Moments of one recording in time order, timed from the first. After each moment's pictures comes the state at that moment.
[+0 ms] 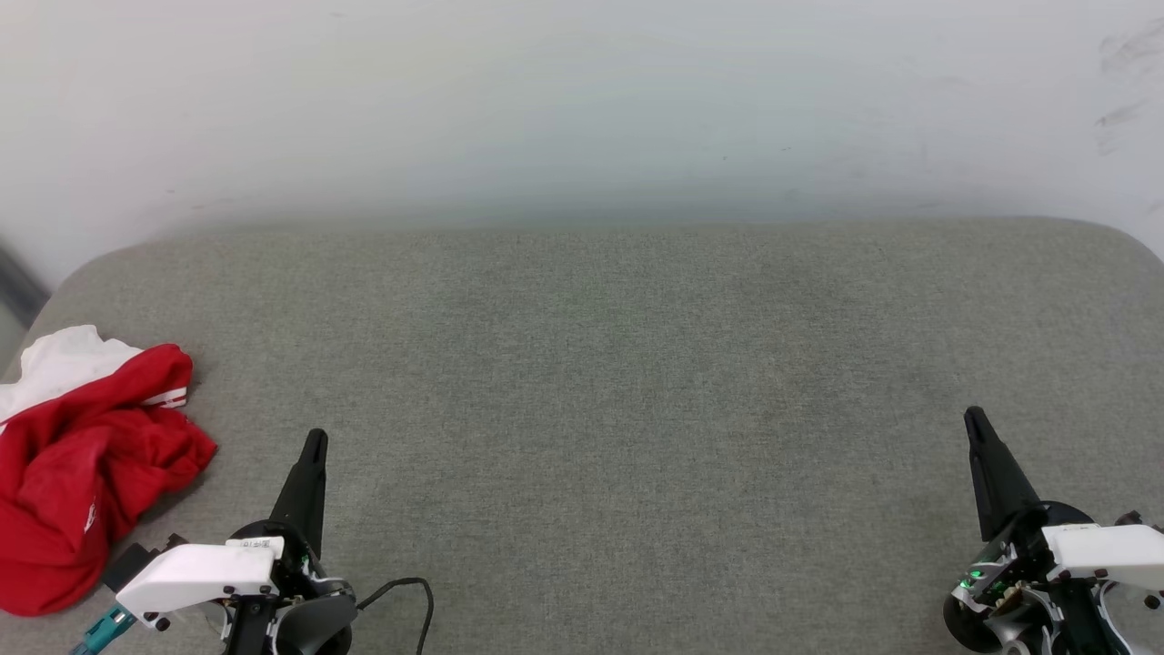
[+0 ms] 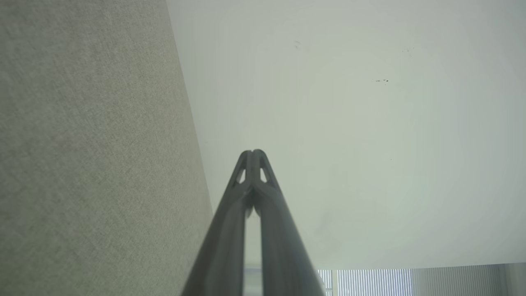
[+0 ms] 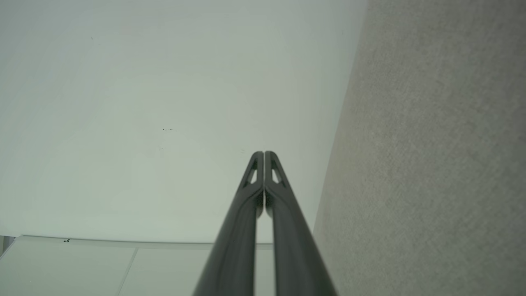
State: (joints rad) left arm -0.11 0.05 0.11 0.25 -1.61 -0.13 0.12; right arm -0.10 -0.05 -0.11 0.25 1.62 0.13 0.11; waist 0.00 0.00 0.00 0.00
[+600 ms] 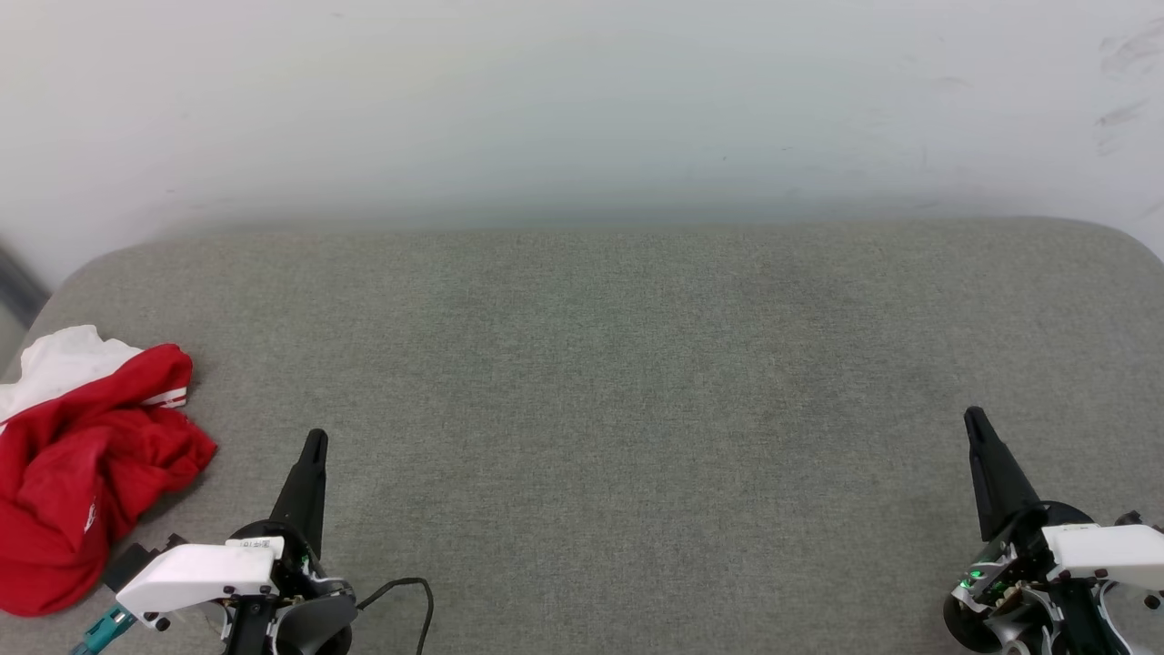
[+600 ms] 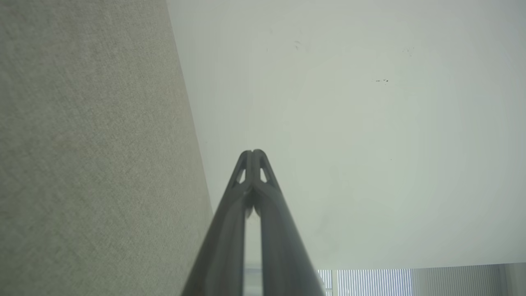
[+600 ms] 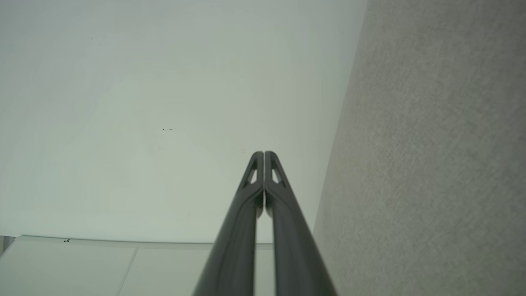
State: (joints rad) left arm -0.11 0.05 0.11 0.25 -1.61 -0.13 0.12; right arm -0.10 -0.05 -0.11 0.25 1.62 0.13 0.11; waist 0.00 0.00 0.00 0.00
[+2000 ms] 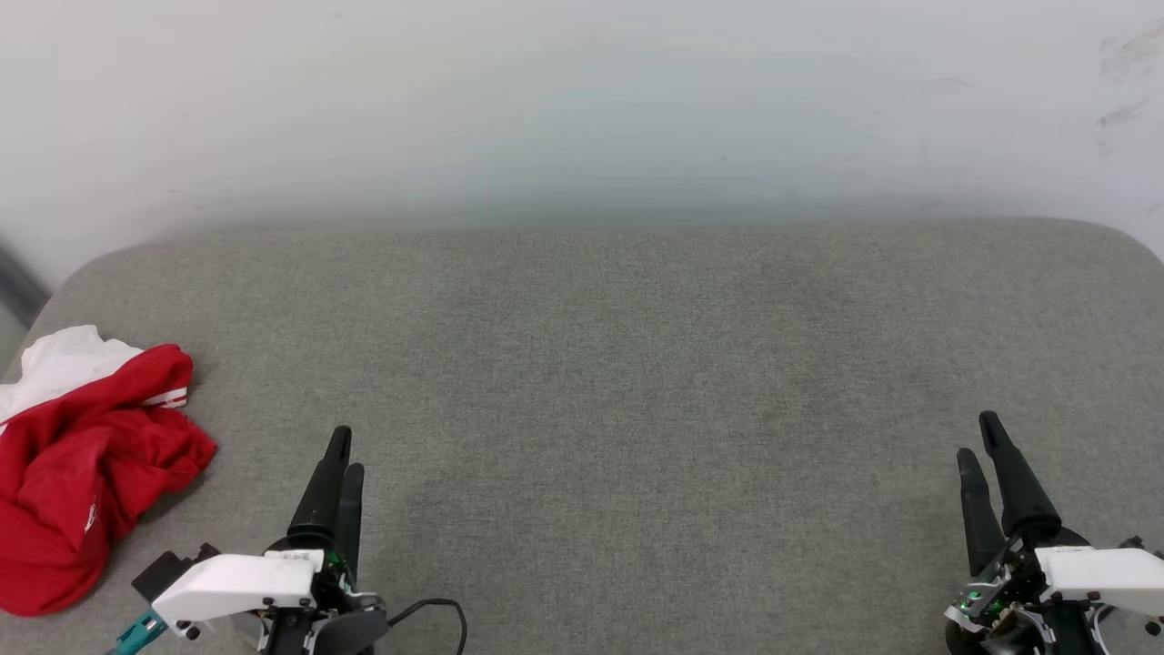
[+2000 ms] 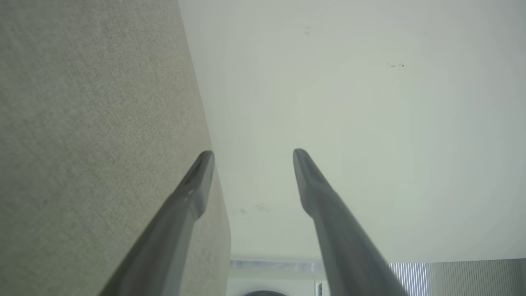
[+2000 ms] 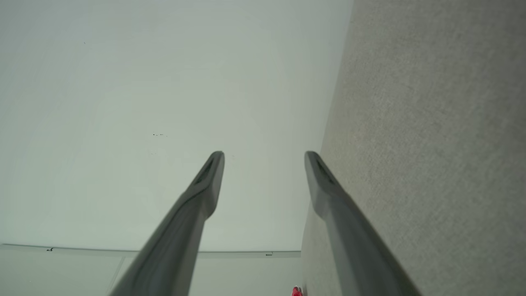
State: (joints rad) left arm -0.08 0.05 0.04 0.25 -1.59 -0.13 0.06; right arm -0.06 -0.05 -0.10 0.23 1.59 0.13 0.06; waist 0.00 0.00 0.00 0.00
